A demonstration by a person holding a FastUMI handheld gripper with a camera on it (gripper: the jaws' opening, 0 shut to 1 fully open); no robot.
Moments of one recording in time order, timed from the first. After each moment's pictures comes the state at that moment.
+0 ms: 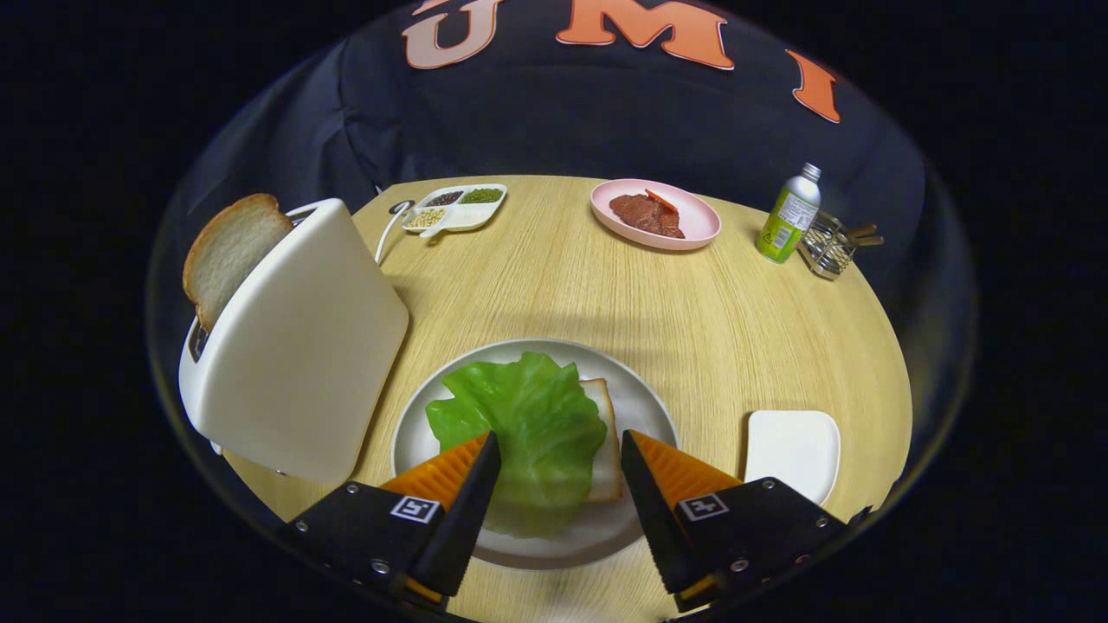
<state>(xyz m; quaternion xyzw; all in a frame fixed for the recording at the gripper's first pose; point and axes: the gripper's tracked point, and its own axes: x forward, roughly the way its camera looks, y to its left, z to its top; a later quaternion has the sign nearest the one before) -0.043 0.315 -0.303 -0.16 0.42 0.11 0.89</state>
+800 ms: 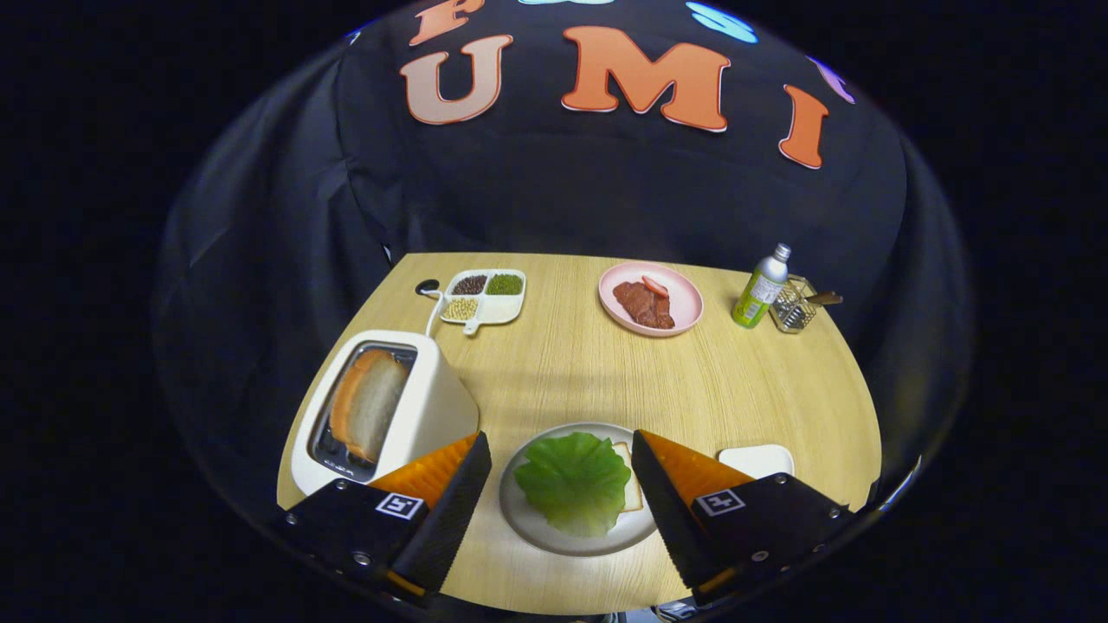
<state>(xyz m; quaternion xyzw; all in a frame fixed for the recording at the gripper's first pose) -0.051 0.413 -0.164 -0.14 0.35 0.10 0.92</state>
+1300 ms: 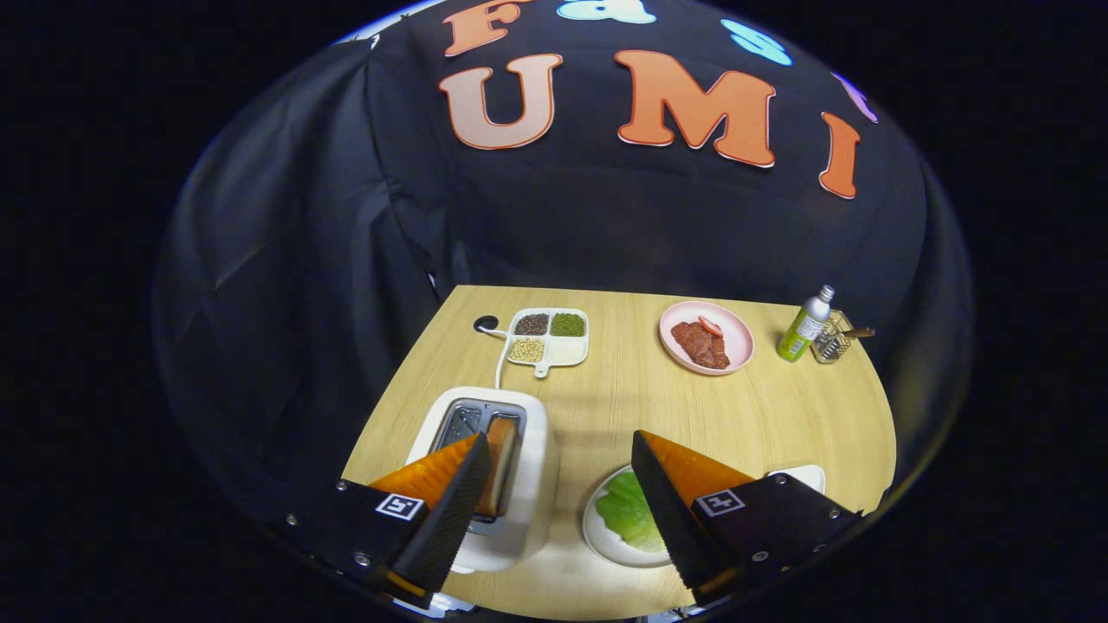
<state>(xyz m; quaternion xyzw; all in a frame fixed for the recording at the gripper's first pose) -0.057 0.512 -0.159 -0.14 0.34 0.15 0.92</state>
